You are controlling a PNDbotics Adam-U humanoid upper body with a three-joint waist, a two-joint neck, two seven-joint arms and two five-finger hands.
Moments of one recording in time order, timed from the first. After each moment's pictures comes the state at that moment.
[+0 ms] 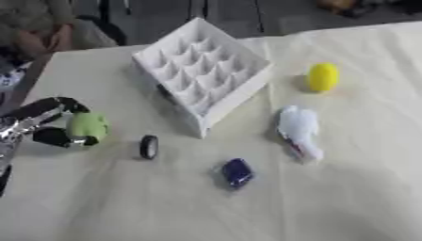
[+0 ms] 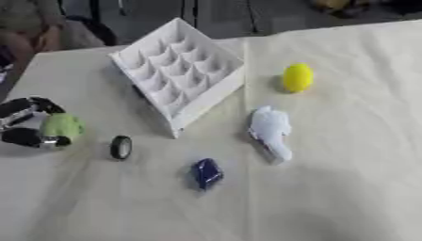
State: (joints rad) left arm -0.15 0.65 0.30 -1.24 -0.78 -0.38 -0.47; right arm -0.05 -0.31 -0.03 -1.98 0.09 -0.33 -0.19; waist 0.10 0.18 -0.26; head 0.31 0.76
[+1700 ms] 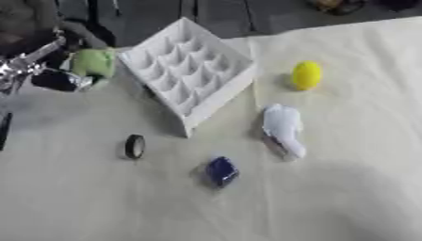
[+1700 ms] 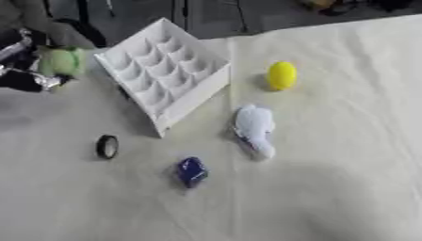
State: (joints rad) left arm -0.43 0.70 0.26 -1.45 -0.51 -0.34 -0.42; right arm -0.05 -0.31 -0.02 -1.98 0.09 -0.32 -0.18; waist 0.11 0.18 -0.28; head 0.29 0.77
